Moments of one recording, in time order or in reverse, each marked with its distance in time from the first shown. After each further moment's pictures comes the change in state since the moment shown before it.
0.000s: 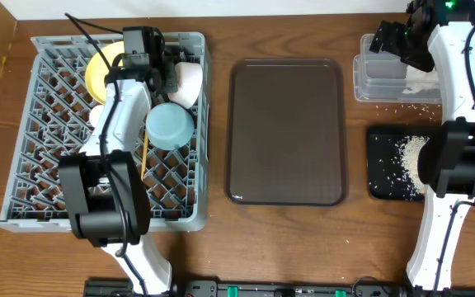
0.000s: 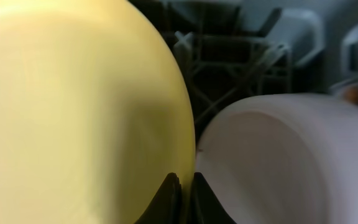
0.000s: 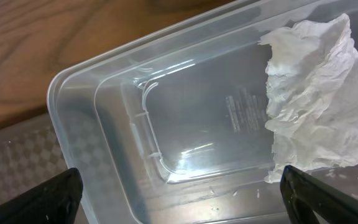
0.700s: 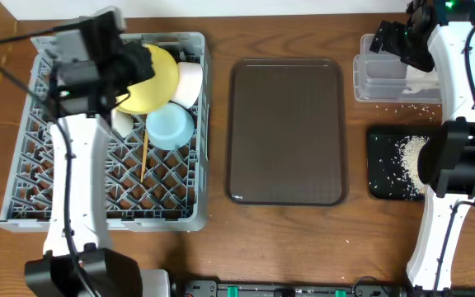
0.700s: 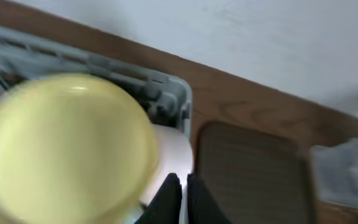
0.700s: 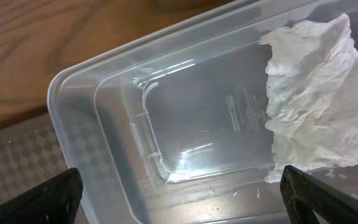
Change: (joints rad) left arm 0.123 -0.380 0.000 -0.098 0.424 -0.228; right arm 0.000 0.000 0.000 0.000 0.000 0.000
